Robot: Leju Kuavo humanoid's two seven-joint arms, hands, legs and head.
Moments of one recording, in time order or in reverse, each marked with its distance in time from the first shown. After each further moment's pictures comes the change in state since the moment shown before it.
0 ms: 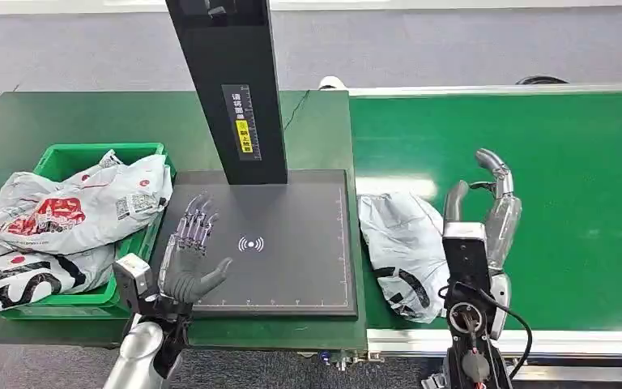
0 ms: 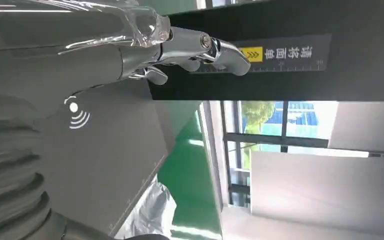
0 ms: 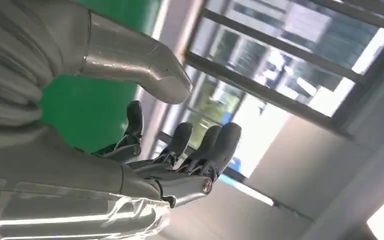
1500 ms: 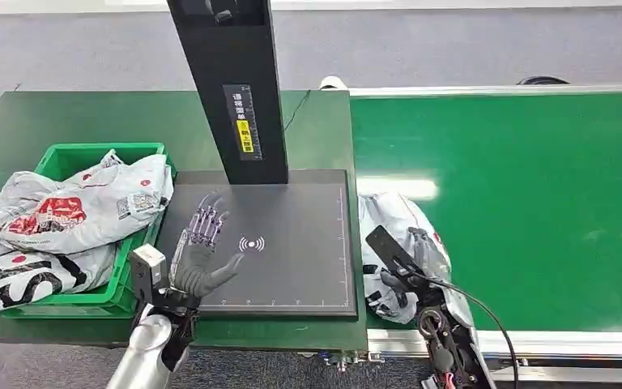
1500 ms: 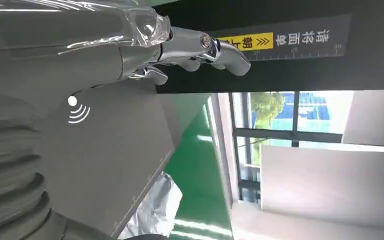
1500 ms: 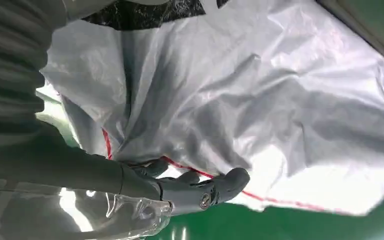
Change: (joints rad) left arm -0.042 0.000 -0.027 0.058 -0.007 0.020 0.025; right arm -0.087 -0.029 0.027 0.452 0.397 0.498 0.710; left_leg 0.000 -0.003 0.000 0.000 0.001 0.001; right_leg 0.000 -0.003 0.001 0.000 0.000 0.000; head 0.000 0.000
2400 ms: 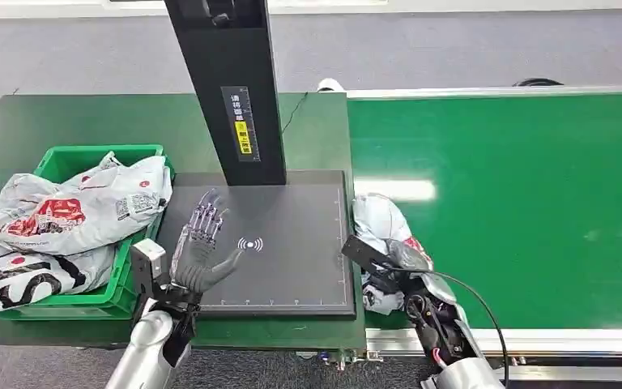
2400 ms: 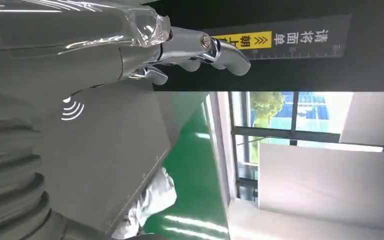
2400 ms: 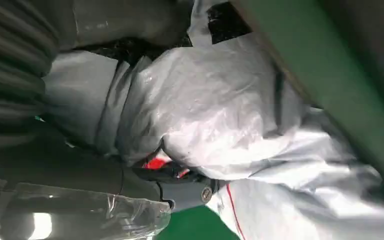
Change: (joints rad) left arm -0.024 -0.001 0.000 0.026 0.033 0.002 0.009; right arm -0.160 -0.008 0.078 0.301 0.051 0.144 -0.097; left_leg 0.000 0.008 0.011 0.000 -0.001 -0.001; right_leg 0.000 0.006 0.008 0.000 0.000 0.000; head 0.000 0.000
